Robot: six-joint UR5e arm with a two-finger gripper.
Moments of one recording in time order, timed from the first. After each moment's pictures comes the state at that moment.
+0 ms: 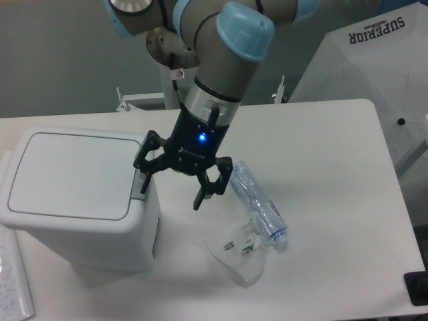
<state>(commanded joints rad) 2.43 -1.74 -1.58 -1.02 0.98 0.42</state>
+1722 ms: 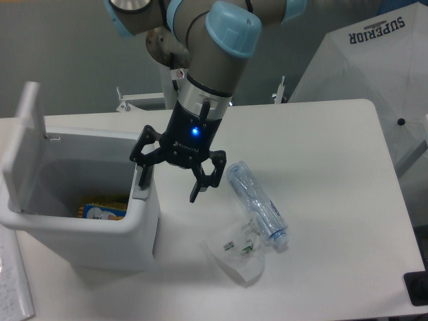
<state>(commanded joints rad) 2.43 -1.73 -1.61 -1.01 1.00 0.42</state>
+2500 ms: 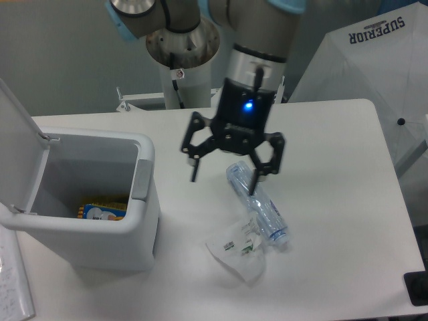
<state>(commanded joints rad) 2.64 -1.77 -1.47 -1.00 1.08 0.68</state>
